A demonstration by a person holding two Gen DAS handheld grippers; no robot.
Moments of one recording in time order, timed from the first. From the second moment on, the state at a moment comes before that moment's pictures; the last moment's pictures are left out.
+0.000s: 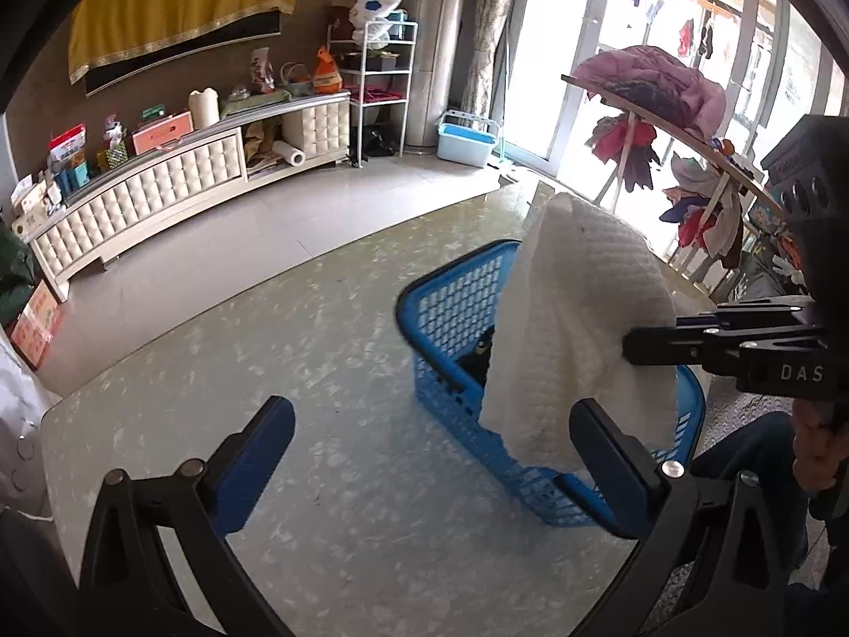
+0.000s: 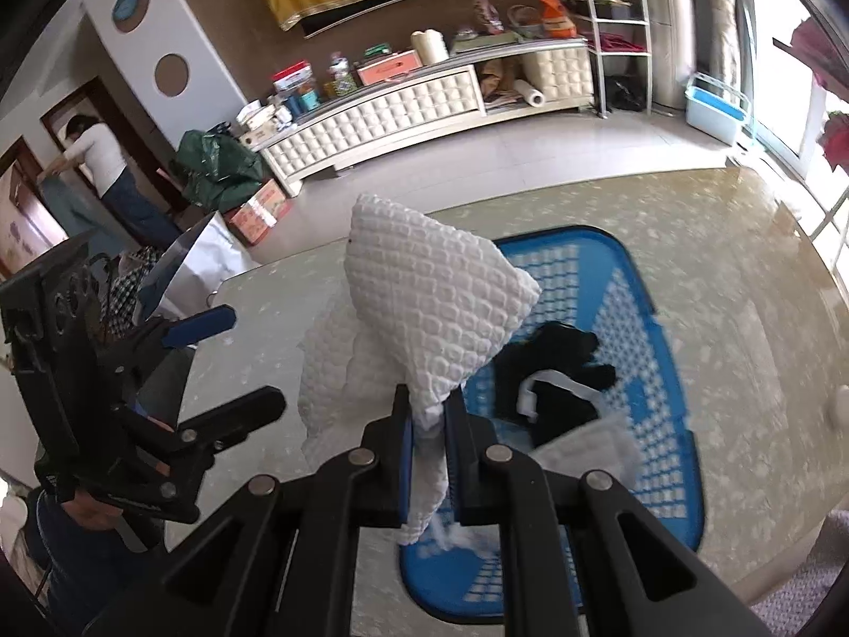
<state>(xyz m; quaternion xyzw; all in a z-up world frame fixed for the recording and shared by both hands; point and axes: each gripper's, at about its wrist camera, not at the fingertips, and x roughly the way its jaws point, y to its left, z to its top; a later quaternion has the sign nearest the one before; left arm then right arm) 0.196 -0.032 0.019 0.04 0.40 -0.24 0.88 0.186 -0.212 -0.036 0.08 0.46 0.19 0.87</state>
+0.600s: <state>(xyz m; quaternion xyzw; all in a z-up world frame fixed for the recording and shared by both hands) 0.216 -0.084 -0.016 0.09 0.44 -0.25 0.86 0.215 -0.222 -0.095 0.08 0.54 0.13 0.83</state>
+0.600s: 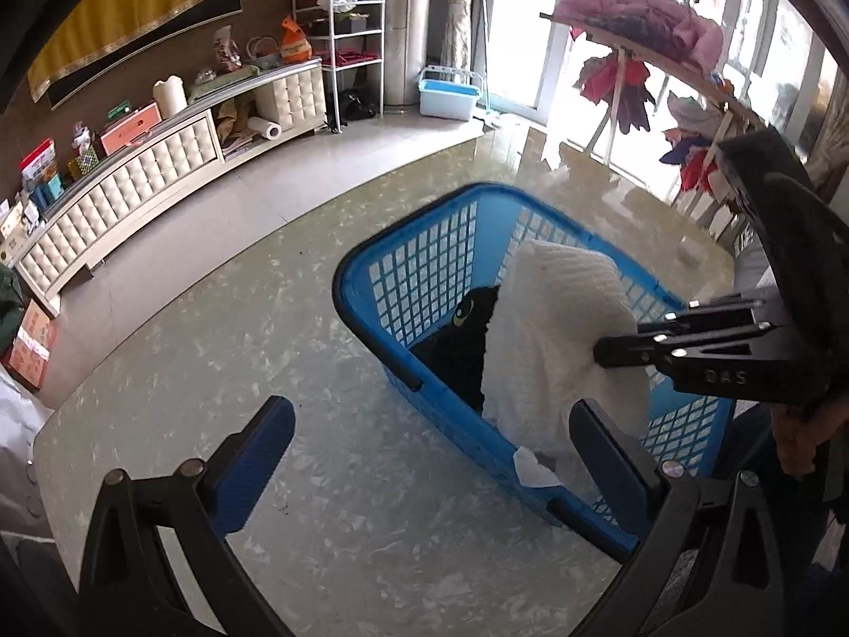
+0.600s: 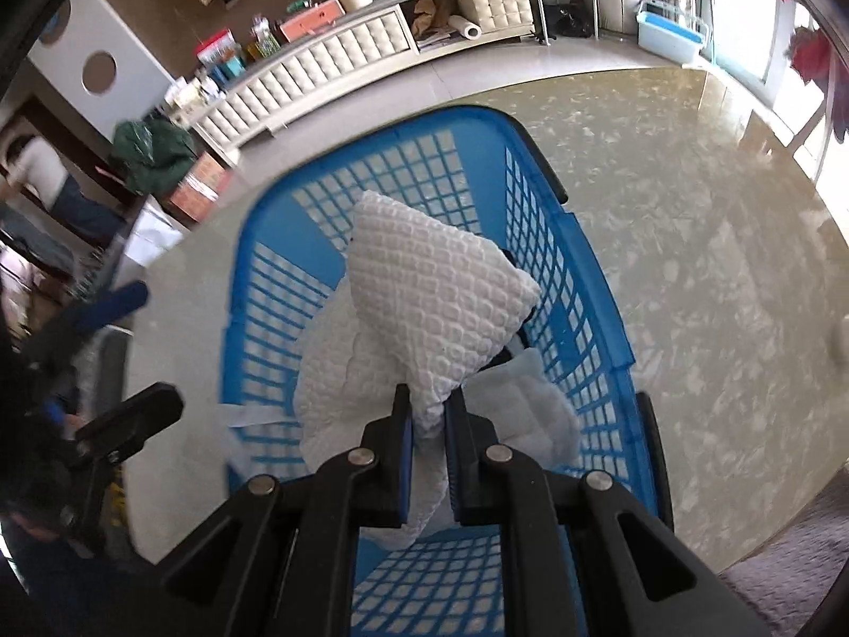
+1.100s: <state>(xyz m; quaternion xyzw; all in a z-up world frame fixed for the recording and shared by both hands) 0.207 -0.084 -0.017 0.11 0.44 -0.28 0.85 0.214 -0.173 -0.101 0.01 0.54 0.06 0.84</state>
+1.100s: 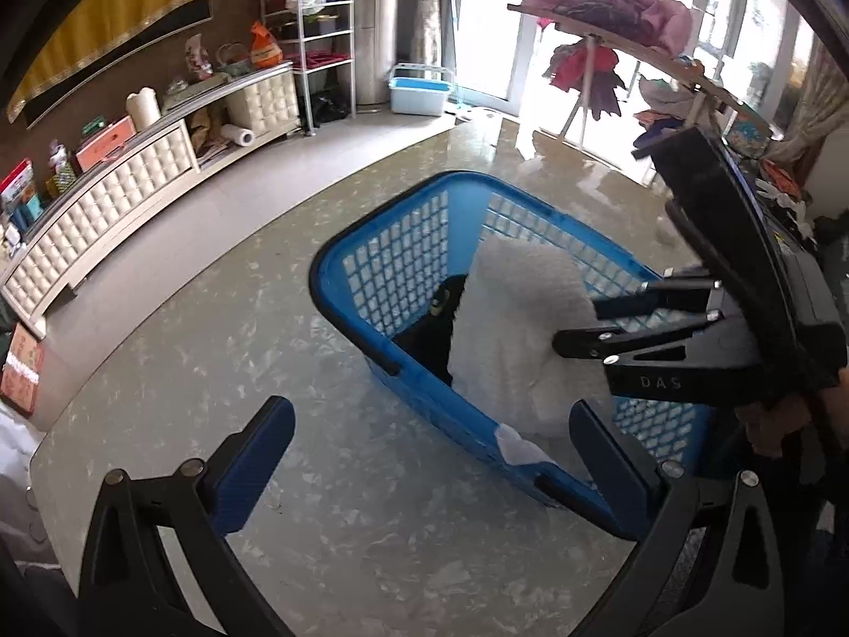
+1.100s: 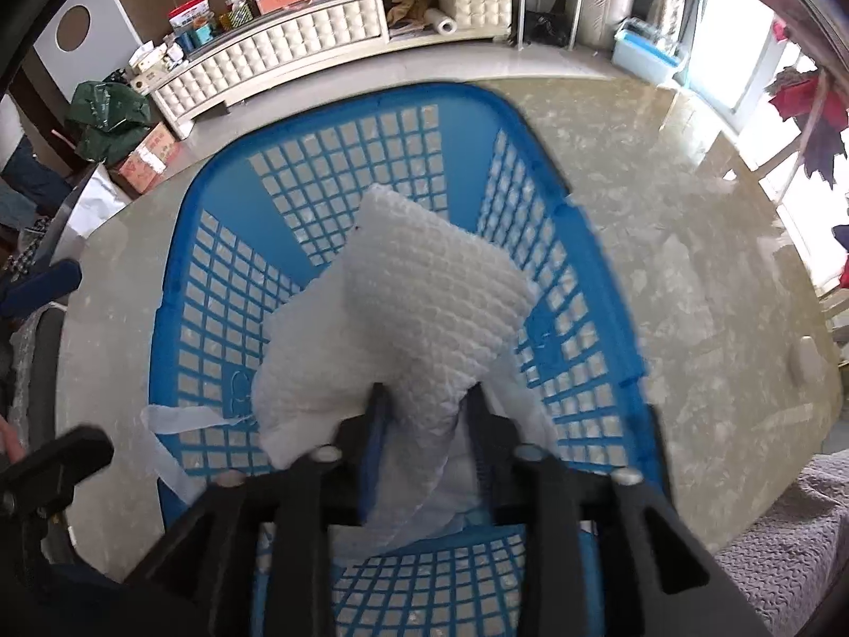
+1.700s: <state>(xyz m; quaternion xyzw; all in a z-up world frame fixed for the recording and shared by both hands) 0.168 -0.073 0.043 0.05 0.33 -0.33 0.88 0.136 -0.200 -0.014 0.03 0.40 0.00 0.91</state>
